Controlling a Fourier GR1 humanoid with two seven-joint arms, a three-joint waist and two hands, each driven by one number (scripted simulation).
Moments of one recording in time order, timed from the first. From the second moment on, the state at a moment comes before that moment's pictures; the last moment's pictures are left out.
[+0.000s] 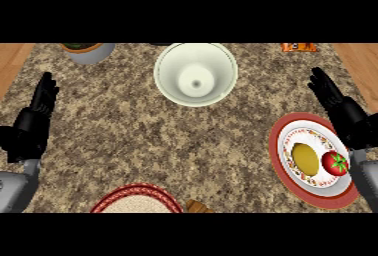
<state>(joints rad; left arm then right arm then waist) -0.21 0.56 -0.18 -1.37 0.27 0.34 -0.14 -0.29 -0.53 0.13 -1.34 -0.26 0.00 -0.08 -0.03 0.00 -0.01</state>
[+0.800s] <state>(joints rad) -0.19 0.40 -0.41 -1.53 0.30 0.13 -0.03 -0.03 -0.65 -0.08 -1.12 -0.17 0.02 -0.48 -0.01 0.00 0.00</state>
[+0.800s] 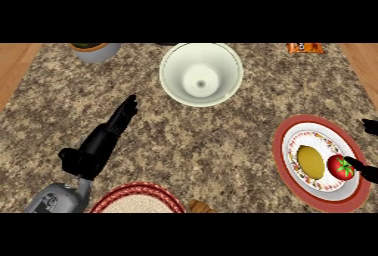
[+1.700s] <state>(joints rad) -0.20 0.37 -0.42 -1.55 0.27 0.10 -0.01 -0.18 -1.04 0.22 -1.26 0.12 0.48 0.07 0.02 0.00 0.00</state>
